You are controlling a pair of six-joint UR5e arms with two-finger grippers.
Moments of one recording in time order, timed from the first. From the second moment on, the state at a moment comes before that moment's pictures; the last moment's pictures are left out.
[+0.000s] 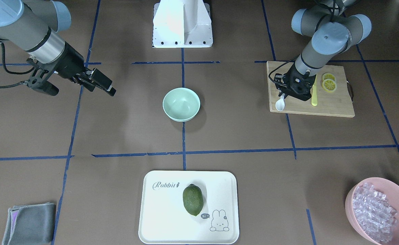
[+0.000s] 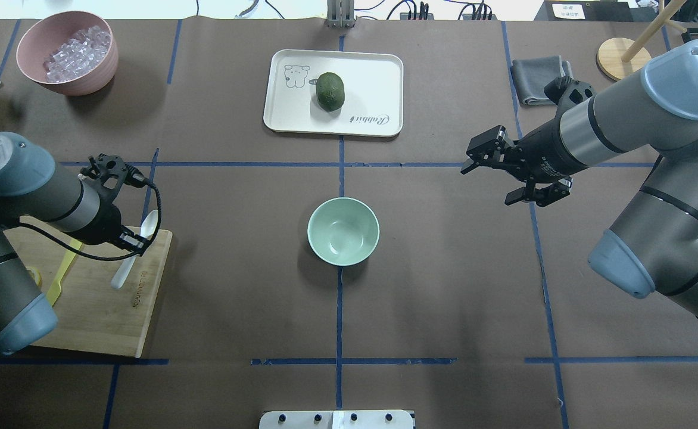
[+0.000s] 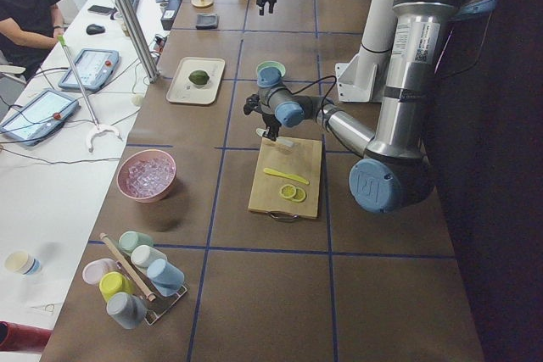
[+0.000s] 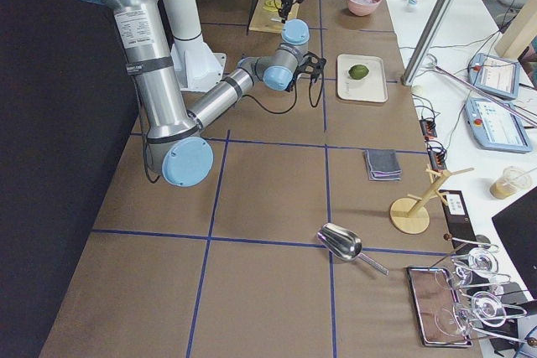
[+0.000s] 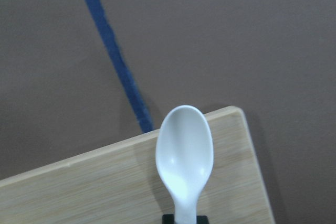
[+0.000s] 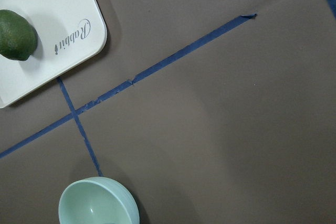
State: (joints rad) left arm -0.70 -1.76 -1.86 -1.79 -2.10 -0.63; right arm 0.84 -1.30 1.93 -1.16 2.24 1.63
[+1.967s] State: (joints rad) left arm -0.57 -2.46 -1.53 -1.44 -2.12 -0.87; right arm 0.91 -1.45 1.93 -1.17 2.26 1.43
